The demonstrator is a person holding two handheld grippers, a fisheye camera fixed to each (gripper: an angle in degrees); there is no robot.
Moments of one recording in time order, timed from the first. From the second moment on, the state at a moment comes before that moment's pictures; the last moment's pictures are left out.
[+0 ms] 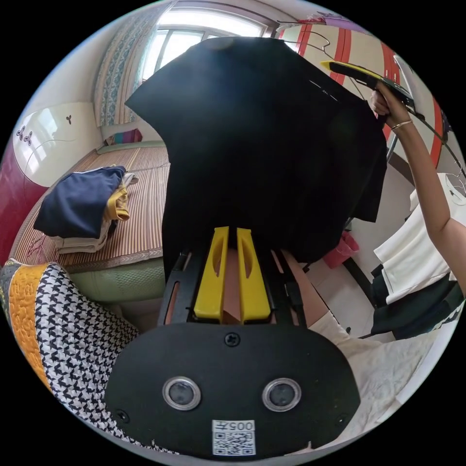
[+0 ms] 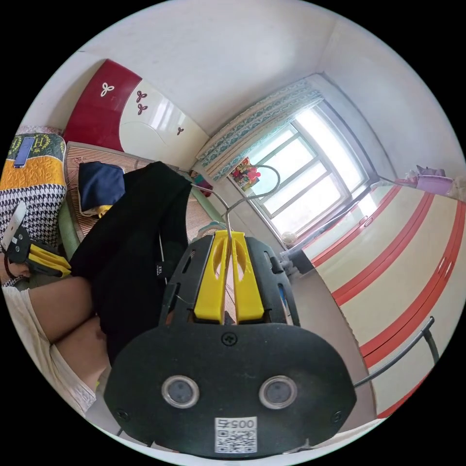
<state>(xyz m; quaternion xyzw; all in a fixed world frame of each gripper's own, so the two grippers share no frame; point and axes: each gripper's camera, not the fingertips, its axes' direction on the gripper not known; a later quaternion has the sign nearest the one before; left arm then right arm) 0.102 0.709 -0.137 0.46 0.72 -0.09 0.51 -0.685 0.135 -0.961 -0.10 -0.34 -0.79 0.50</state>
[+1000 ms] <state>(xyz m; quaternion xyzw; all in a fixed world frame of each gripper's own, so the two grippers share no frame) 0.136 0.659 -0.170 0.49 0.72 -0.03 0.49 -0.381 0.267 -0.887 -0.51 -0.30 -0.62 0.51</state>
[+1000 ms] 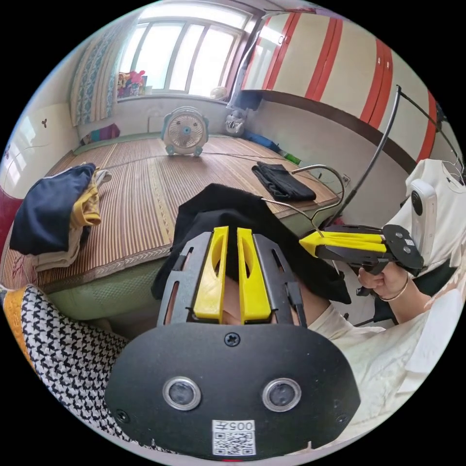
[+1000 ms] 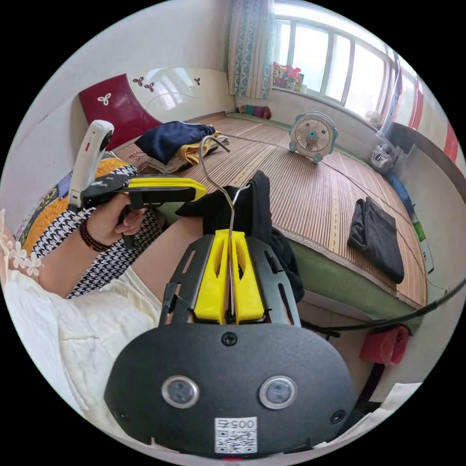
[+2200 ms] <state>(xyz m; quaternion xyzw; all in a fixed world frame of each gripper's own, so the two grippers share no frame) 0.150 0.649 -0.228 0.51 0.73 0.00 0.45 -0.316 0.233 -0.918 -0.46 -0.31 -0.60 0.58</state>
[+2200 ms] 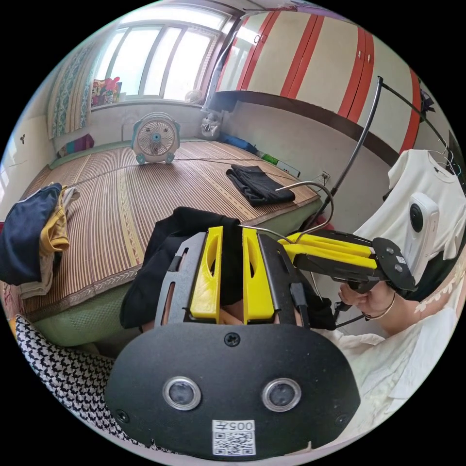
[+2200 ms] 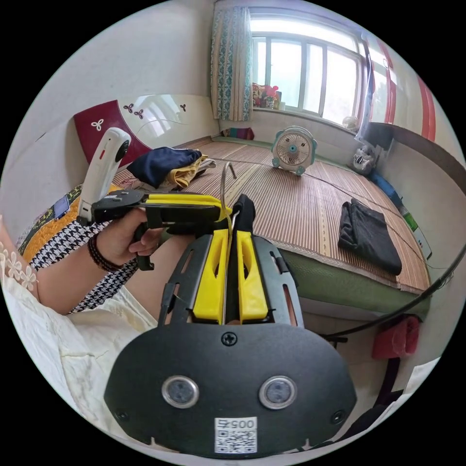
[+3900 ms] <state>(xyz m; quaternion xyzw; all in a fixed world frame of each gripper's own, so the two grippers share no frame) 0.157 0.646 -0.255 0.48 0.62 -0.18 0.59 -0.301 0.158 -1.006 -0.43 -0.40 -0.63 0.51</state>
